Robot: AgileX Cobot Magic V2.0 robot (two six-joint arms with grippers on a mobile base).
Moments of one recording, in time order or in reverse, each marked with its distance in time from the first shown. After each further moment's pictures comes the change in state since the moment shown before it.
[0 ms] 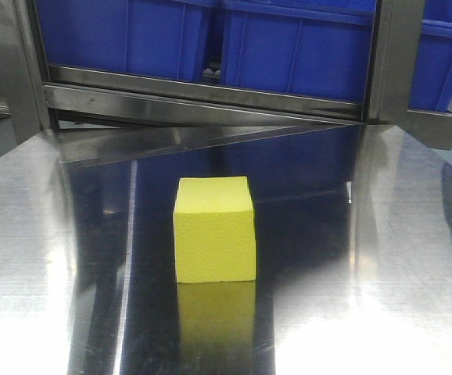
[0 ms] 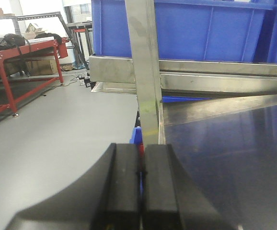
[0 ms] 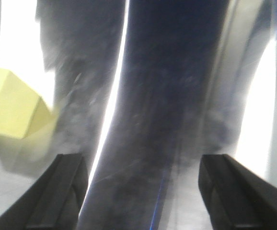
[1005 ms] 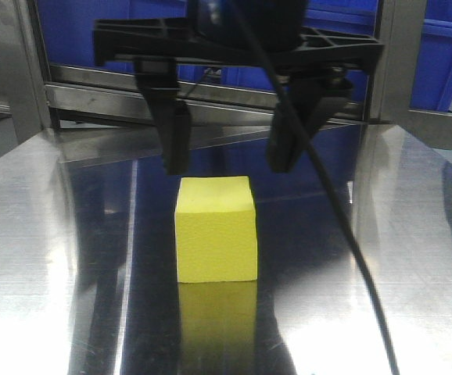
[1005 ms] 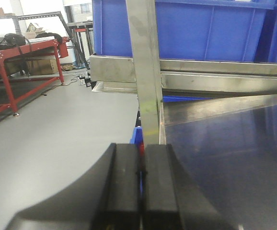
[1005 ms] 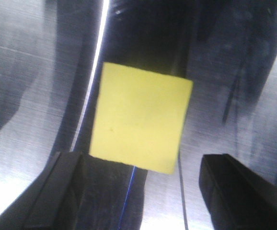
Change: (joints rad) left arm 0.000 0.000 0.000 0.000 0.000 0.000; right arm 0.396 0.830 -0.775 0.000 0.420 0.371
